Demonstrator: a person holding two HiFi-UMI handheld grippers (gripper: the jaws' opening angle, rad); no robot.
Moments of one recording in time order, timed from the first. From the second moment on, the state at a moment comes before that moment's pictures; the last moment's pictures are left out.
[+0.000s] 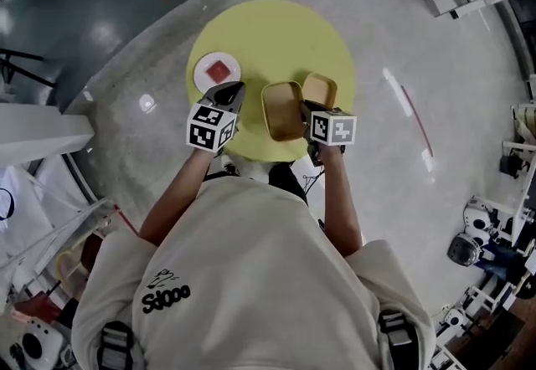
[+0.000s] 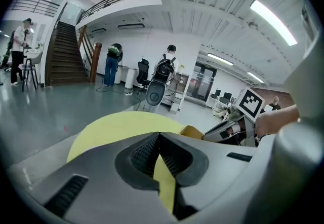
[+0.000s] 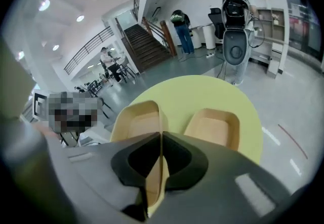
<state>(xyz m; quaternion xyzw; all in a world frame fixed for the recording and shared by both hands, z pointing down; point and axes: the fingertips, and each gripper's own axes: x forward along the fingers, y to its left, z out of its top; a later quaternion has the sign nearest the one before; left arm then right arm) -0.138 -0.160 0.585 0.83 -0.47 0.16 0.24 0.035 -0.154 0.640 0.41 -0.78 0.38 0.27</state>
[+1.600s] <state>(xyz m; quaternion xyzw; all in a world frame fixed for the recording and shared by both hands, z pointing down) -0.061 -0.186 0.580 0.80 -0.51 0.19 0.24 0.176 -0.200 0.686 0.56 -0.66 0.47 0.17</state>
